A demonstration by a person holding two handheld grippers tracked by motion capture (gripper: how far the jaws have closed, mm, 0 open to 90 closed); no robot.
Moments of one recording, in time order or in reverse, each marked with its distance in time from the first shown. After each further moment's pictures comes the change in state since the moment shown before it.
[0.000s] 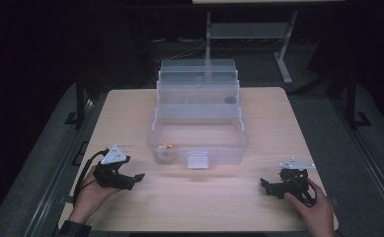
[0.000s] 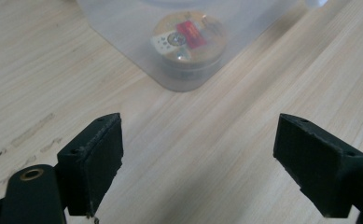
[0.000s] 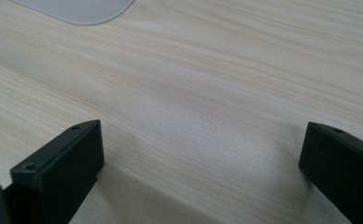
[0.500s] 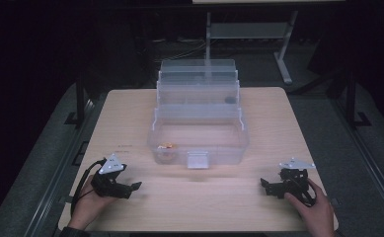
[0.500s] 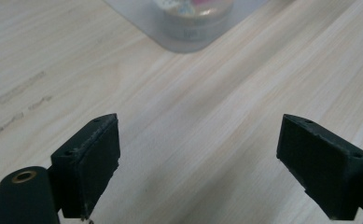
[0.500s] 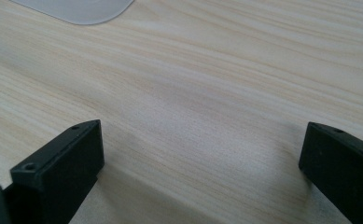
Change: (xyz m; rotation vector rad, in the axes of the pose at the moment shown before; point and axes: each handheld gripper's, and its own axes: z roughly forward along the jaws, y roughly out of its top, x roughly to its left) left arm -0.004 -0.031 0.006 0.034 0.021 -0.023; right arm 0.000 0.000 0.000 0.000 0.000 -0.001
